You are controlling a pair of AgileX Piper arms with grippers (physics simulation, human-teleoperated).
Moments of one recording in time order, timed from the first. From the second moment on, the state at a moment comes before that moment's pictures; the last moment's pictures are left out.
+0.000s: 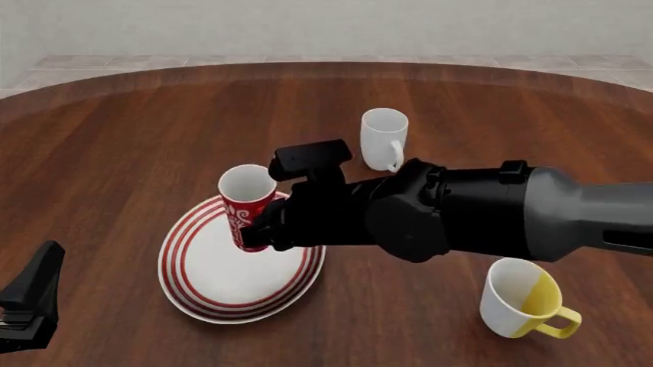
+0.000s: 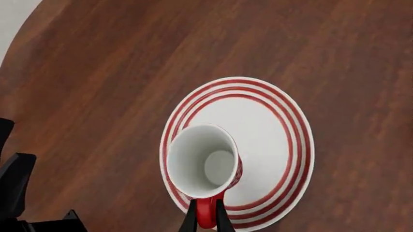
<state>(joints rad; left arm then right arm) 0.00 0.01 0.00 0.00 0.00 0.93 1.63 -1.05 0.15 0.36</state>
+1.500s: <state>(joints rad) 0.00 0.01 0.00 0.00 0.00 0.93 1.75 -1.11 0.15 0.36</state>
